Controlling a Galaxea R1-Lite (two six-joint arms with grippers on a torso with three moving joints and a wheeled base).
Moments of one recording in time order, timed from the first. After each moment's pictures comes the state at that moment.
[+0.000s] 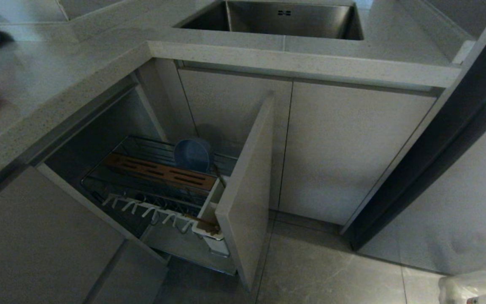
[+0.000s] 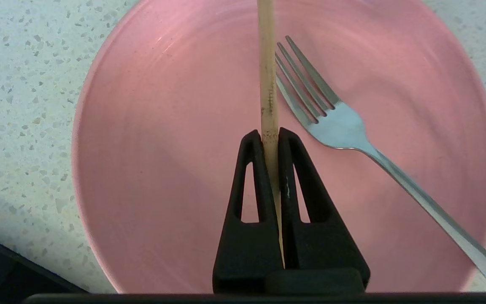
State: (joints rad) left arm 0.92 1.61 -1.94 0.83 -0.71 0.25; right arm 0.00 0.00 0.00 0.01 0.00 0.01
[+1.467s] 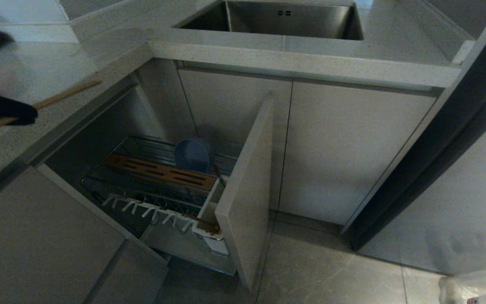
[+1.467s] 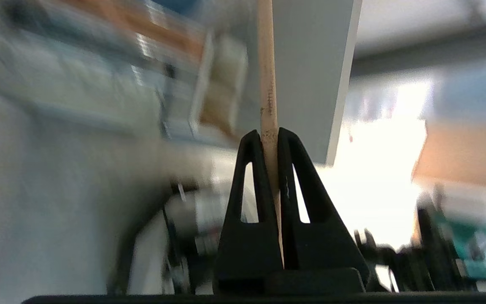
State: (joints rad) left arm 0.13 1.34 -1.85 1.13 -0.60 -0.19; right arm 0.00 0.00 0.00 0.01 0.00 0.01
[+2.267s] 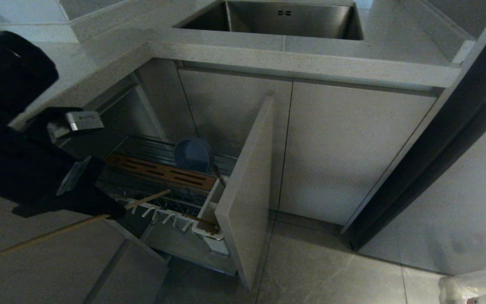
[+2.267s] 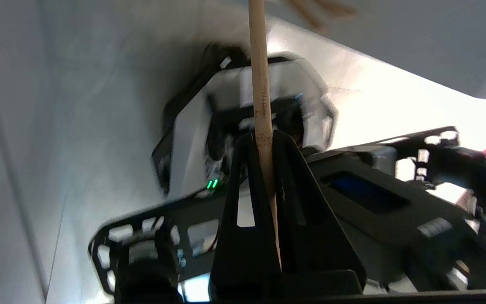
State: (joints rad) left arm -0.34 1.52 -1.66 1.22 -0.17 -0.30; right arm 0.00 0.00 0.00 0.01 0.00 0.01
